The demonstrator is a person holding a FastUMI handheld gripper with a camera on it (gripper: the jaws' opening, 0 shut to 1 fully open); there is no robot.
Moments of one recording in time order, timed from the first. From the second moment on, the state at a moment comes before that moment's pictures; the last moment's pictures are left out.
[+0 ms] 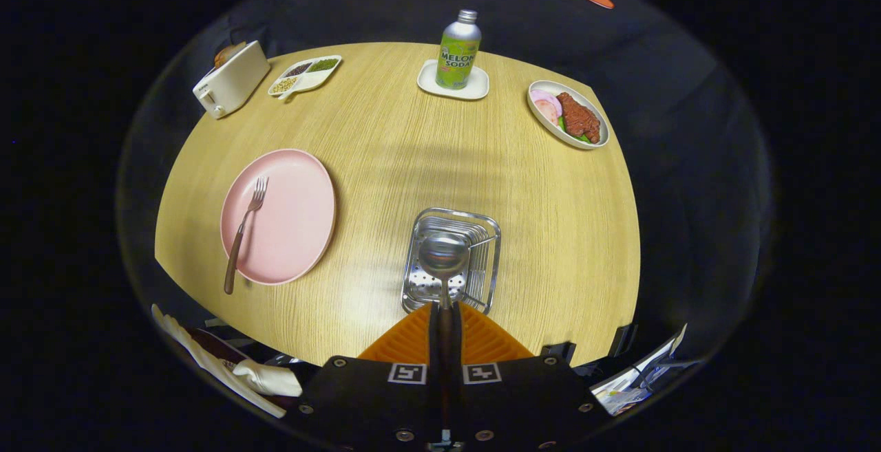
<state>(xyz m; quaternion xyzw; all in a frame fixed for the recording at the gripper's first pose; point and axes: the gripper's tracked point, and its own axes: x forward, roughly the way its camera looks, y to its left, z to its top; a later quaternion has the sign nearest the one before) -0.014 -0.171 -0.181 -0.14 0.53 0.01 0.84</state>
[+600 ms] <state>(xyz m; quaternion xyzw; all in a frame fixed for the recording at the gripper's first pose) 0.004 -0.172 -0.160 -0.14 0.50 0.00 0.86</state>
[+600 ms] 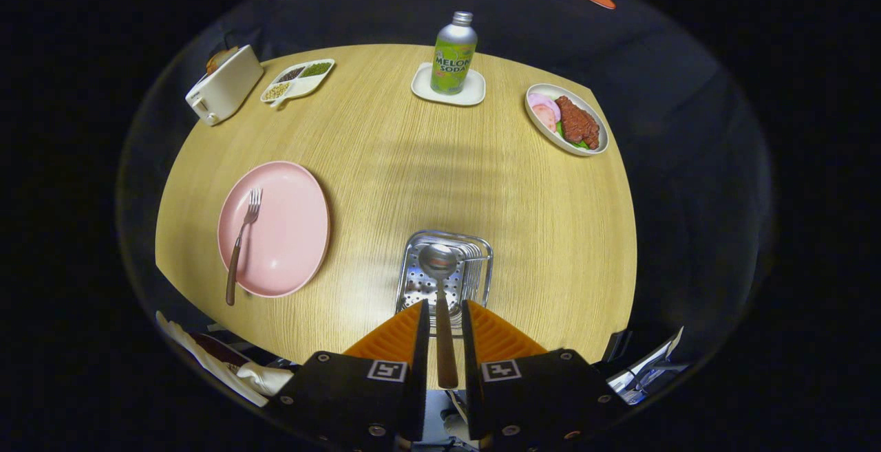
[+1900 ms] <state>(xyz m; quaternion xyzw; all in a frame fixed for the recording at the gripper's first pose) 0.032 0.029 -0.158 -0.07 0.31 0.09 0.94</state>
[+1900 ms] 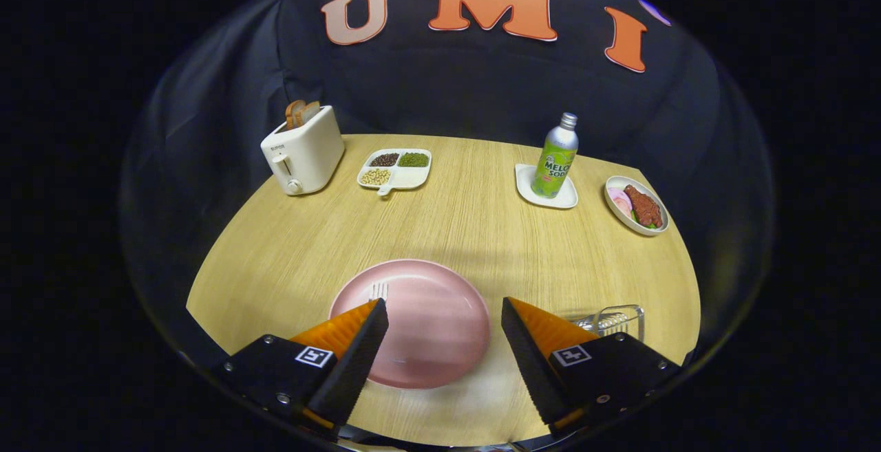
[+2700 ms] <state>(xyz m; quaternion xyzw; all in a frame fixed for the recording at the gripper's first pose) 0.016 0.089 -0.248 -0.11 0.35 0.12 0.92</state>
